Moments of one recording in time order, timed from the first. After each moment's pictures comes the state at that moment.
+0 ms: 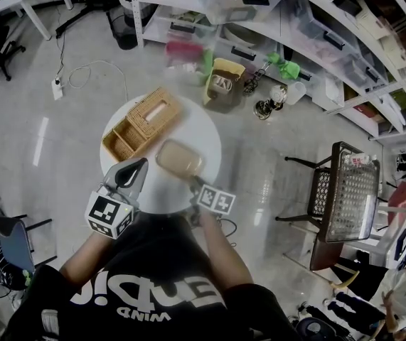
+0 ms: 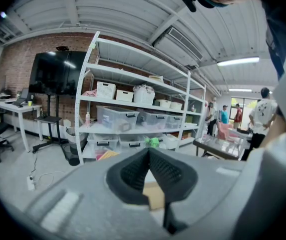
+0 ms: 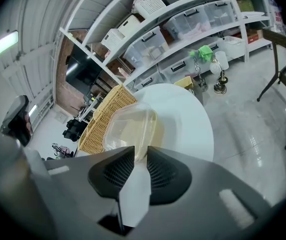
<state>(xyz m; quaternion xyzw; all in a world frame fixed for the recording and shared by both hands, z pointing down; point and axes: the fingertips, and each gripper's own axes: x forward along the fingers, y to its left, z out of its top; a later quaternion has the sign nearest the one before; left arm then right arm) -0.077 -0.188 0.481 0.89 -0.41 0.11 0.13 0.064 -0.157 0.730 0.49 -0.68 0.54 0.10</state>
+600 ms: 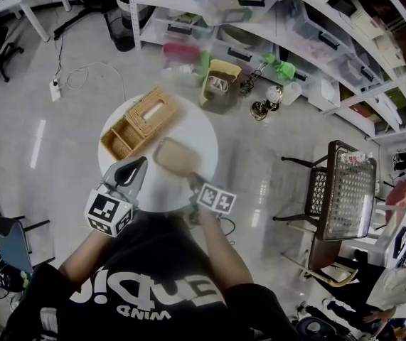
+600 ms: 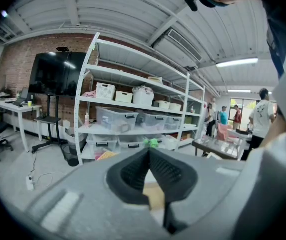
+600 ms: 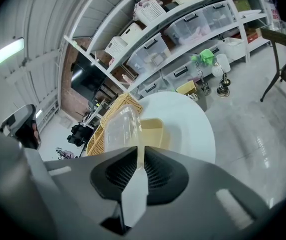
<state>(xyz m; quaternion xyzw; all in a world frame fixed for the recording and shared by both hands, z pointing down) -0.075 -0.175 0.478 0.90 -0.41 0.11 0.13 0.066 -0.155 0.707 0.48 -0.69 0.53 0.06</state>
